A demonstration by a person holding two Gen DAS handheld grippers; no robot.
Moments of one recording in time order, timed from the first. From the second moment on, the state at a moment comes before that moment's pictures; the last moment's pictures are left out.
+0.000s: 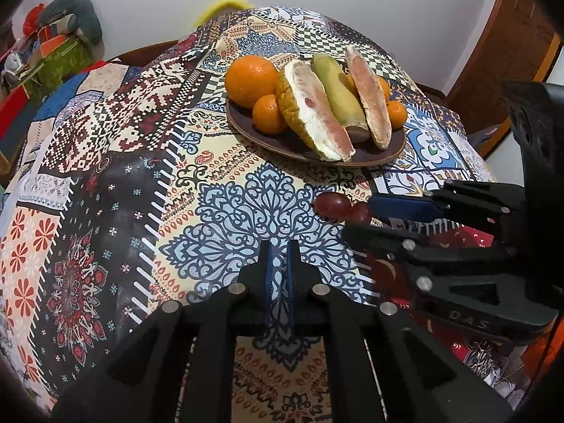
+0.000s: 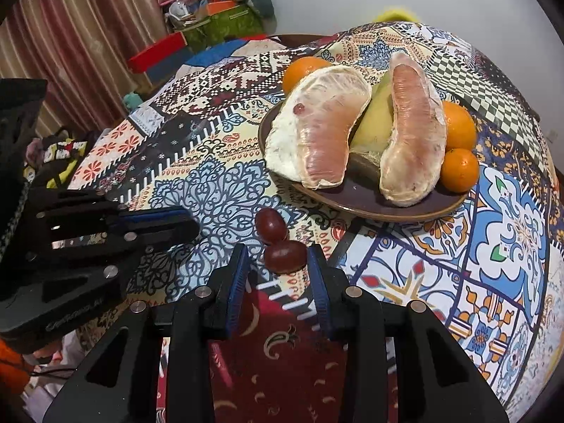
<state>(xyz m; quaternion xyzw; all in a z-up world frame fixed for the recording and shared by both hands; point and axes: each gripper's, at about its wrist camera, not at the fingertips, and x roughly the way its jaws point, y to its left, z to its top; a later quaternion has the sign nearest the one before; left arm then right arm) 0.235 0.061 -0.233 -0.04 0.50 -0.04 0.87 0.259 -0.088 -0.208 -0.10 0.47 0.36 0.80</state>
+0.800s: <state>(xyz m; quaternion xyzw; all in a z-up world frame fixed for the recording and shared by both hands) 0.285 0.014 -0.248 -0.02 0.50 -0.07 0.86 0.267 -0.171 -0.179 -0.04 0.44 0.31 0.84</state>
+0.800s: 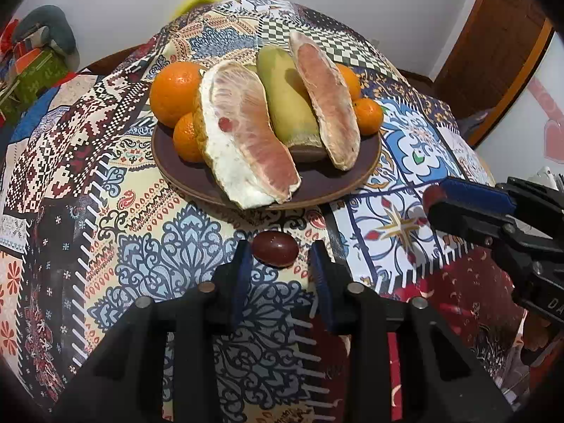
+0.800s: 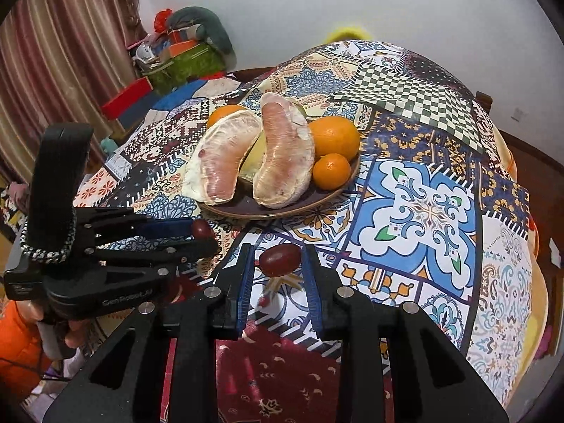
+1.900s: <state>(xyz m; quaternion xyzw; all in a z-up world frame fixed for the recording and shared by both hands) 0.310 0.076 -0.212 -0.06 0.45 -0.03 0.89 0.297 -0.111 -0.180 -0.07 0.42 0.34 0.84</state>
